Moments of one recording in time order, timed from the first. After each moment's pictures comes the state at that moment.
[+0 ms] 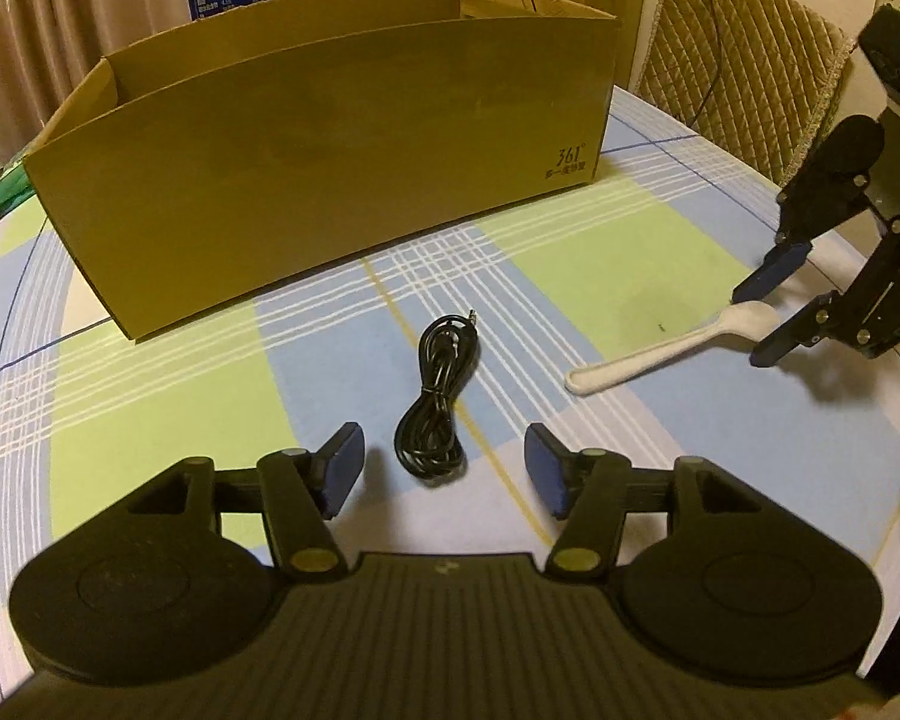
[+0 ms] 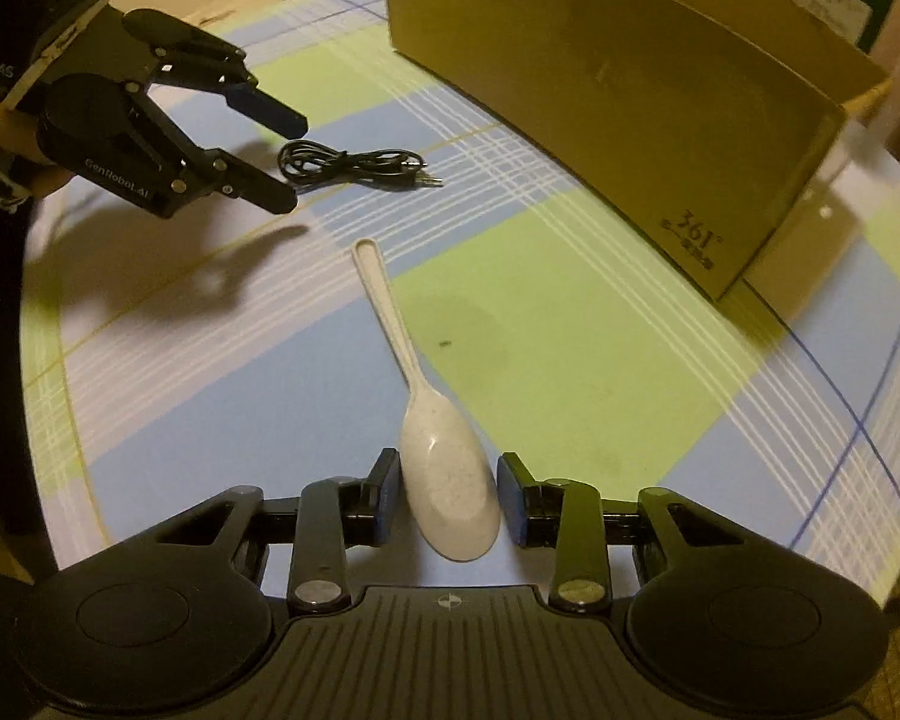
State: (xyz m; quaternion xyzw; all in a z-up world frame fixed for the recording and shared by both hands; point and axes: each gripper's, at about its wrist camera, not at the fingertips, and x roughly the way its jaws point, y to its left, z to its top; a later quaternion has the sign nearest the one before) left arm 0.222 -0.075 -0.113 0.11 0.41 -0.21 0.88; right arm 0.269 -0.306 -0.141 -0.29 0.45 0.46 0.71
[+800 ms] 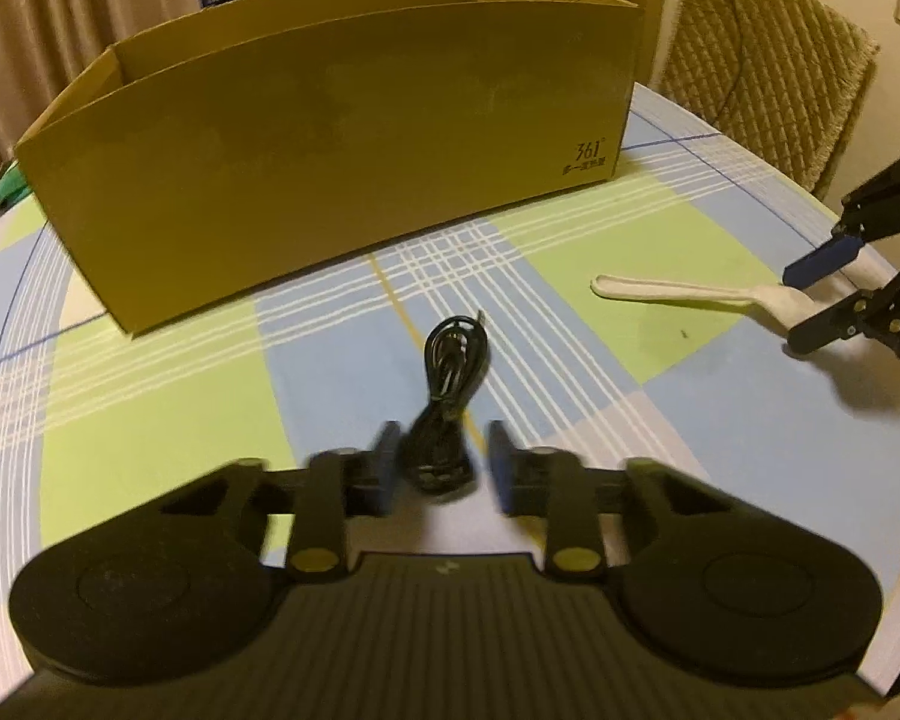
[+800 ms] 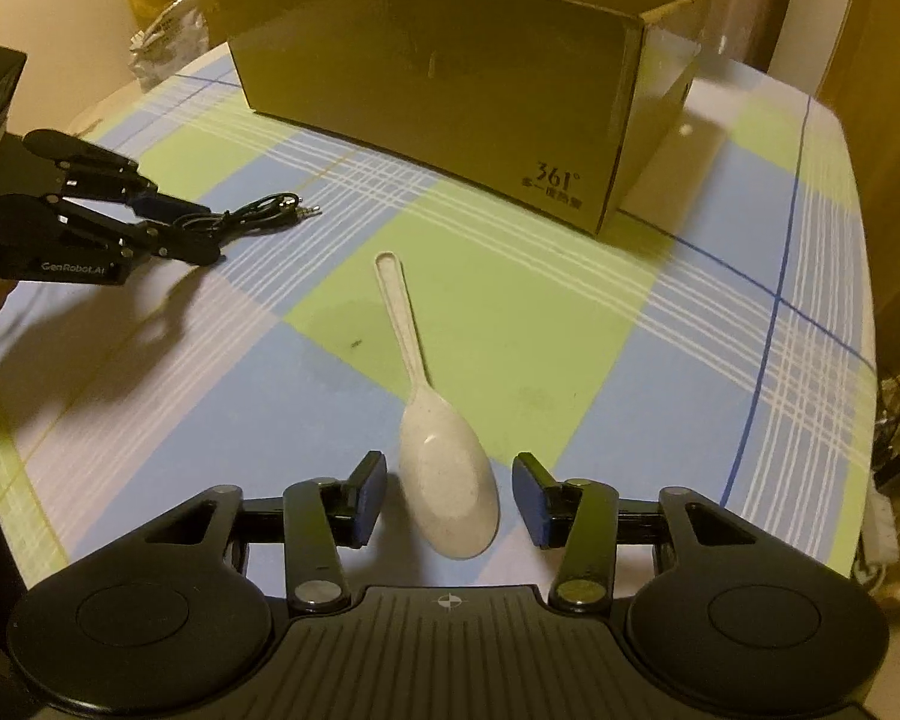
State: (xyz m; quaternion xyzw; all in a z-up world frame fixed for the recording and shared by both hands) left arm 0.225 -0.083 -0.121 0.10 0.42 -0.19 0.88; right arm 0.263 -0.336 -0.138 -0.18 0.47 0.36 0.79
